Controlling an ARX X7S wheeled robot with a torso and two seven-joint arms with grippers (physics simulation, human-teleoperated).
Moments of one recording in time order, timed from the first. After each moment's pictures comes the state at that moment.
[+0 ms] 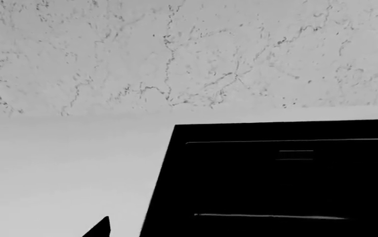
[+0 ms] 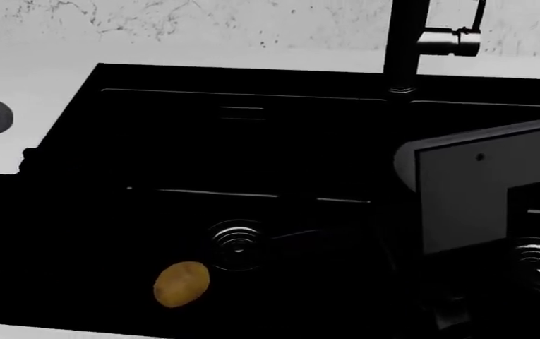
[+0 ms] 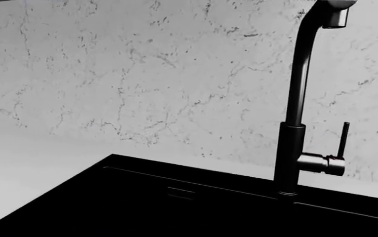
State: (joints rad) left arm -0.79 -0.23 0.00 0.48 -0.35 -1.37 -0.21; right arm 0.70 0.19 0.19 -0.86 0.68 1.47 0.14
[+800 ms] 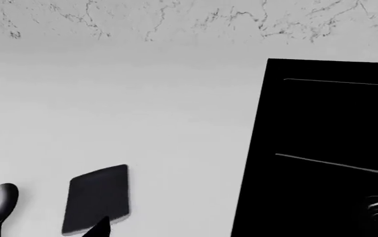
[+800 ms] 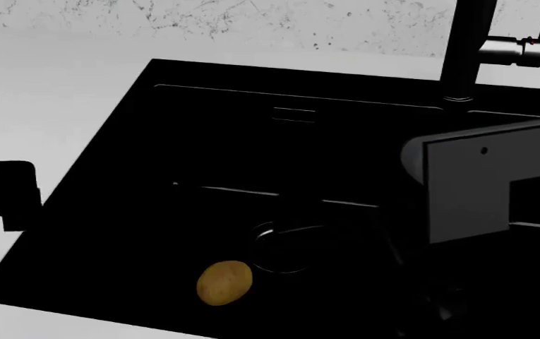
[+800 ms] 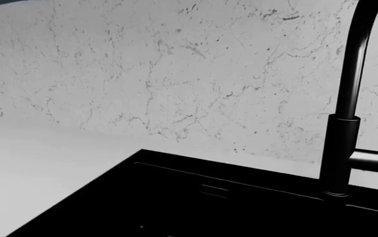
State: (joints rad) left arm -0.92 -0.40 -0.02 0.25 -1.11 -1.51 -0.96; right arm 0.70 0.21 0.20 -0.80 0.73 1.44 0.17
